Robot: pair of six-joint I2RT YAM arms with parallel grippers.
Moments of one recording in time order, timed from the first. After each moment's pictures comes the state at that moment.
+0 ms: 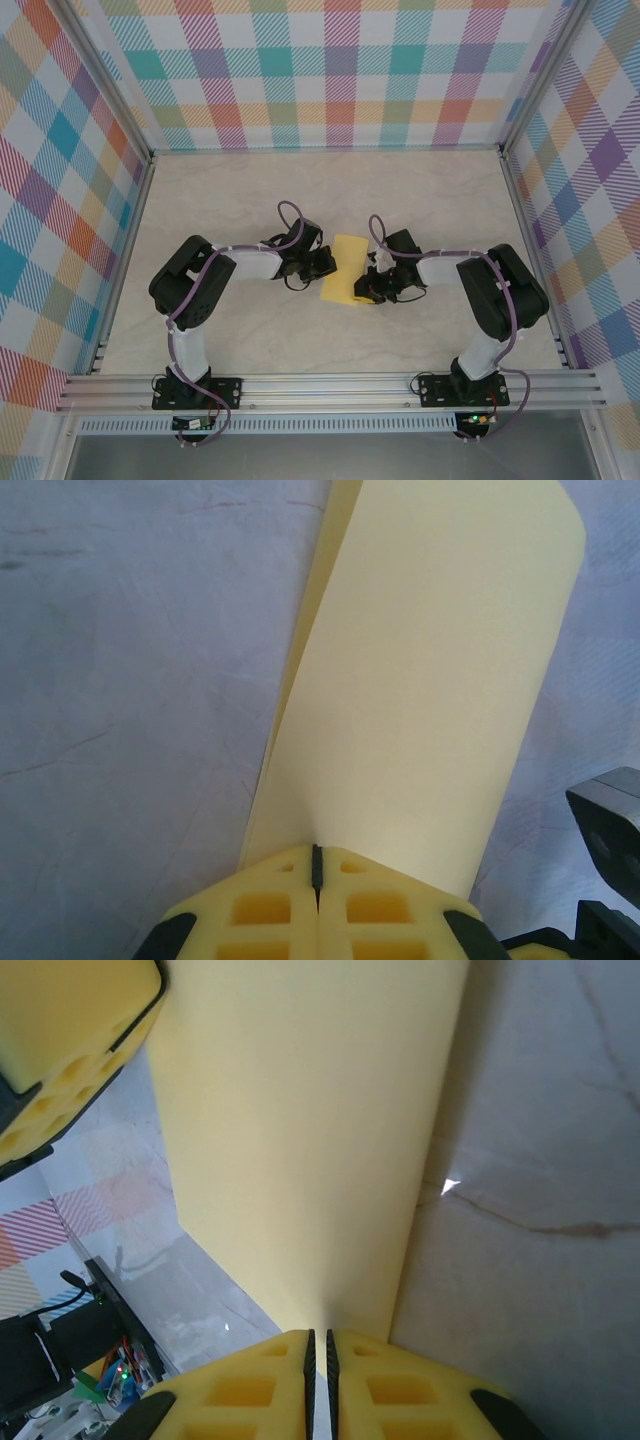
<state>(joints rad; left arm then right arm) -0.66 1.90 1.00 -0.02 0.31 -0.92 0.45 1.70 0.70 -0.18 -0.74 0.64</state>
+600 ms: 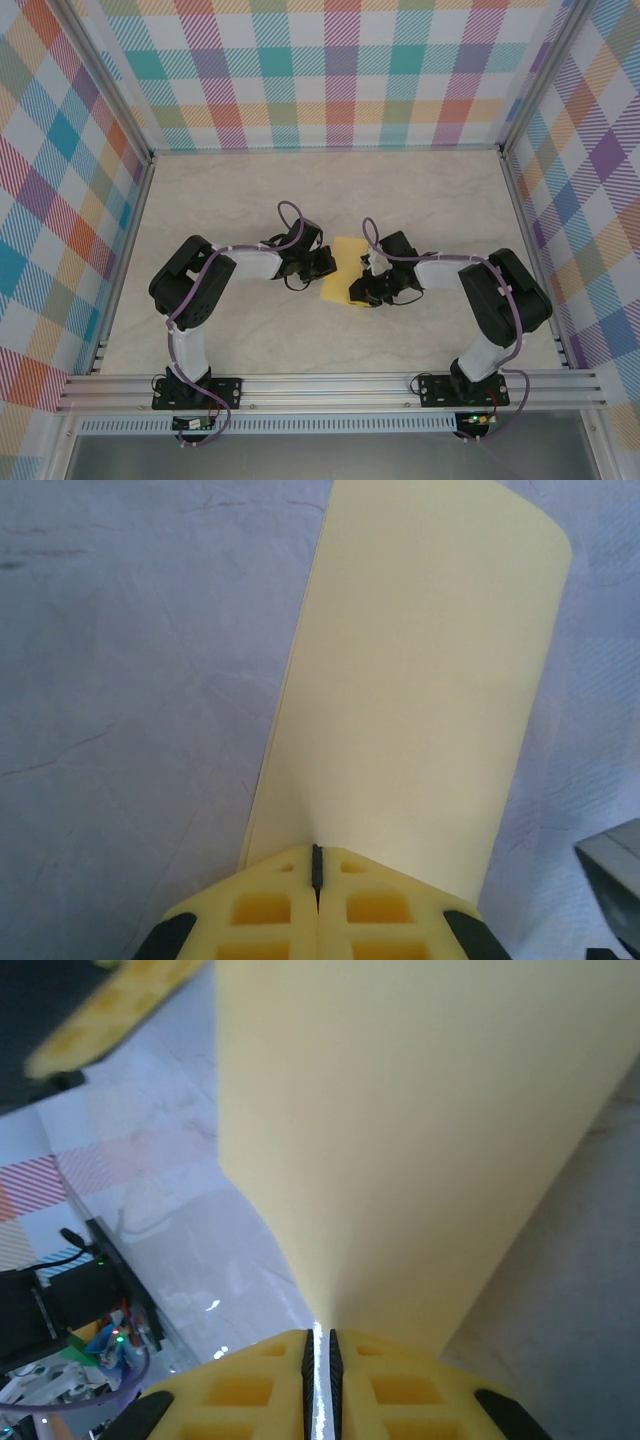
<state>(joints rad) -0.66 1.90 1.00 -0.02 0.31 -0.91 0.50 1.68 0.70 -0.20 -0.75 0.61</state>
